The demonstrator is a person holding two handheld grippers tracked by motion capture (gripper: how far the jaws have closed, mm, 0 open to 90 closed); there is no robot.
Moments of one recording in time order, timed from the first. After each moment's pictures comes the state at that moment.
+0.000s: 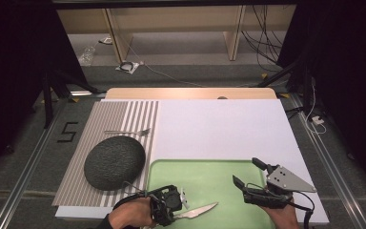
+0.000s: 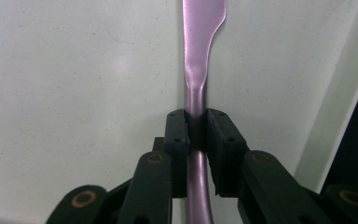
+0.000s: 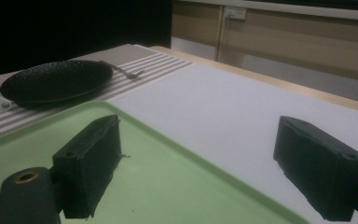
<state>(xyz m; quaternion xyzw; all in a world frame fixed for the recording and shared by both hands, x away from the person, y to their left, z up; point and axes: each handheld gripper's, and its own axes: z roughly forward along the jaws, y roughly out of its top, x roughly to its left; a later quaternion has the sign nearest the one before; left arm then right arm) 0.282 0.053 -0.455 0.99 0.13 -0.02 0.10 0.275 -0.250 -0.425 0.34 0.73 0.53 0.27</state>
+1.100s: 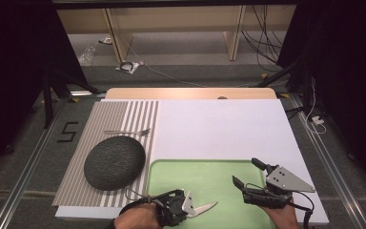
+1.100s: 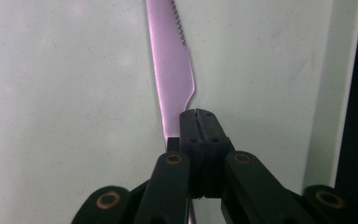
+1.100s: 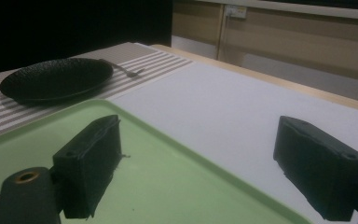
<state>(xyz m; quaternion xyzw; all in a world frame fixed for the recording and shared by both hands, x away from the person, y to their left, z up) 0.270 0.041 -0.458 0.98 0.08 0.02 0.19 0.275 -0.249 -0.426 0.34 0.73 0.53 0.27</state>
